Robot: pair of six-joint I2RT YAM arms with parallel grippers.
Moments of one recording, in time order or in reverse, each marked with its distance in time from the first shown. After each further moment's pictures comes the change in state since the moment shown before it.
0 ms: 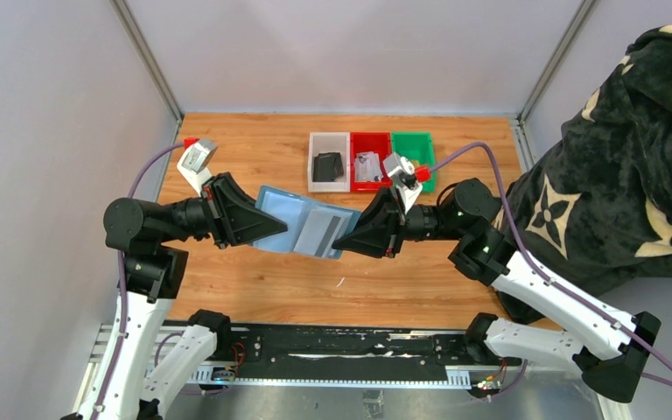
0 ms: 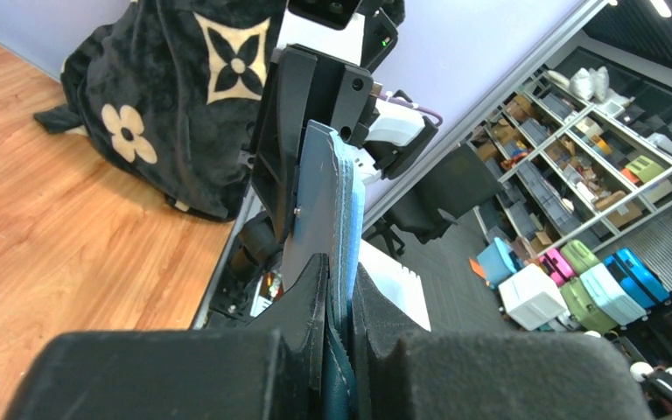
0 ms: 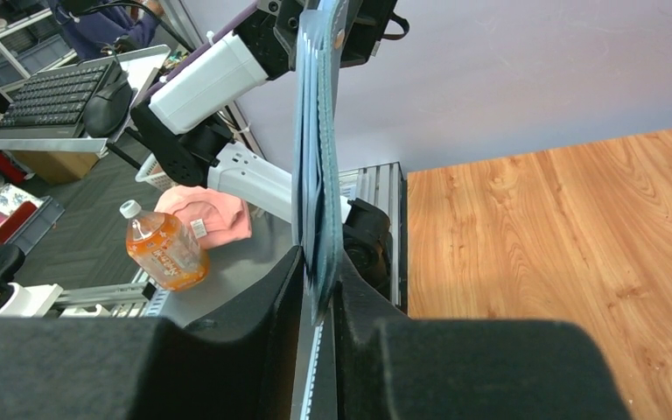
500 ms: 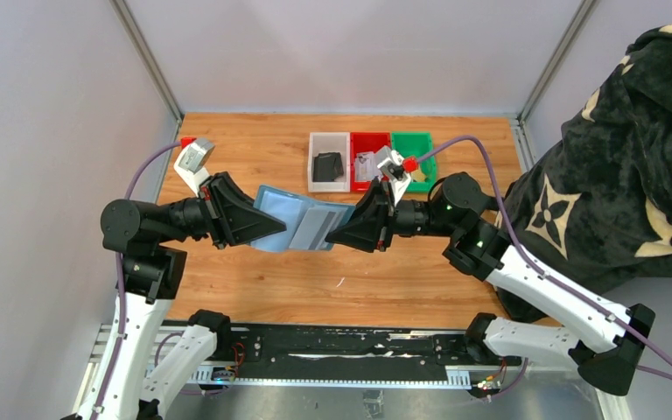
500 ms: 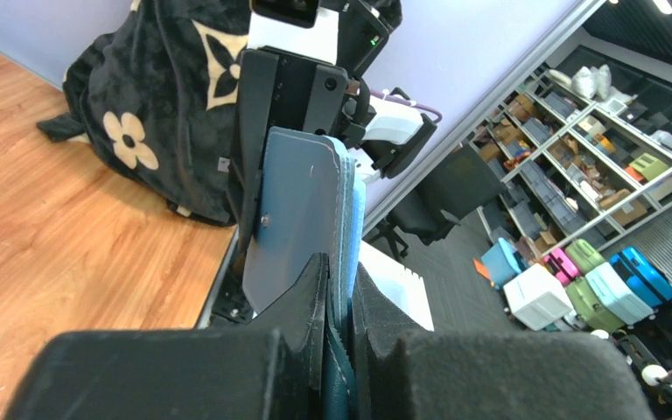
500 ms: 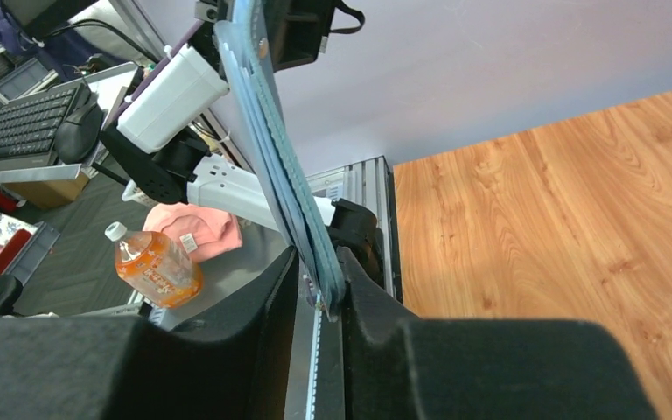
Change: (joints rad) left arm 0.000 0.000 0.013 0.005 -0.004 0.000; right arm 0.011 0.041 0.044 -0.042 0.070 0.016
